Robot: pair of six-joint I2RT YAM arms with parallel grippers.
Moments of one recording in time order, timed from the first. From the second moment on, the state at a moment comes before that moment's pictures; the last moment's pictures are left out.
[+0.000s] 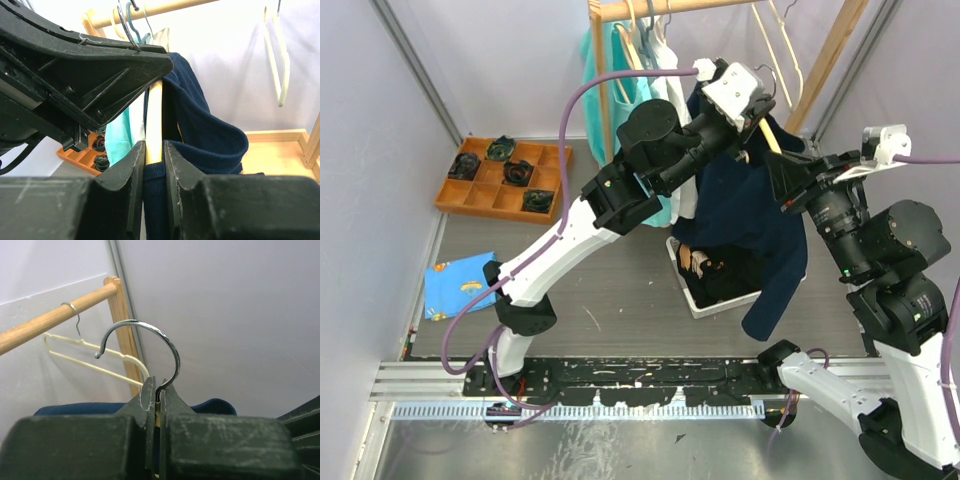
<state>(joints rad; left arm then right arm) -1.13 2.04 2.62 -0.25 -0.16 0.21 0.51 0.82 1.54 -0.50 0.18 0.22</state>
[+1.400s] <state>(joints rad) -1.13 1.88 2.50 -0.16 -0.21 0.20 0.51 0.87 1.85 -0.22 0.19 -0.06</state>
